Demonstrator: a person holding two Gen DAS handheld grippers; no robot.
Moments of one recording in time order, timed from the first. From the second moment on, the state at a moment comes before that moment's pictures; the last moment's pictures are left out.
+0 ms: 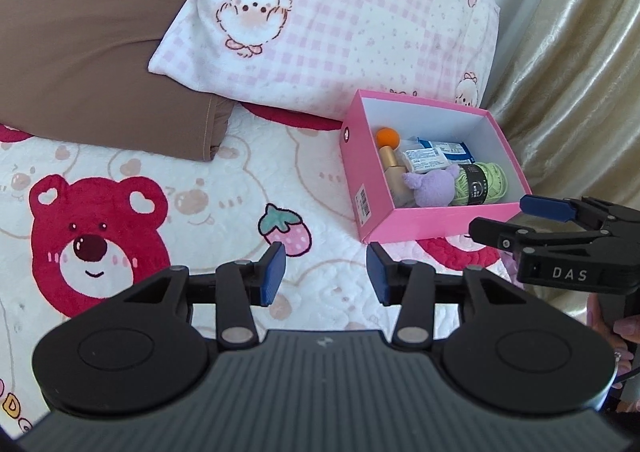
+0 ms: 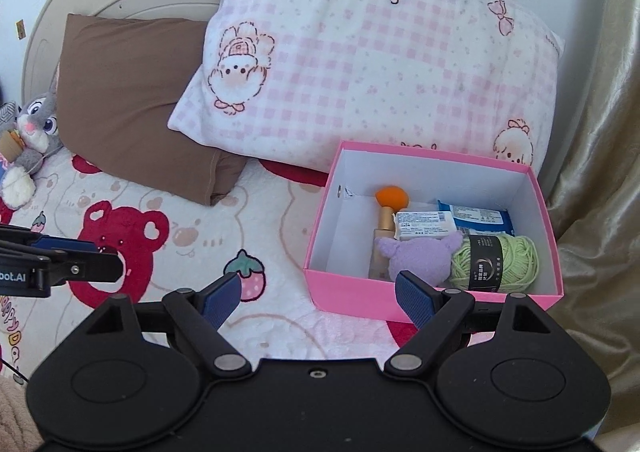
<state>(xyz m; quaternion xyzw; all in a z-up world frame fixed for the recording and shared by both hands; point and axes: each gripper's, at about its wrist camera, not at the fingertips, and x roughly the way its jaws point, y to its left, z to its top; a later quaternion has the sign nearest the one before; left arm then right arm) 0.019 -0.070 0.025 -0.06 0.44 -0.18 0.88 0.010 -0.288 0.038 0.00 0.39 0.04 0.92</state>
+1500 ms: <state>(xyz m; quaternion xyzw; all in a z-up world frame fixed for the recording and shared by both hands) 0.028 -0.039 0.005 -0.02 0.49 -0.08 0.87 0.016 -0.273 0.027 0.04 0.45 -0.01 0.89</state>
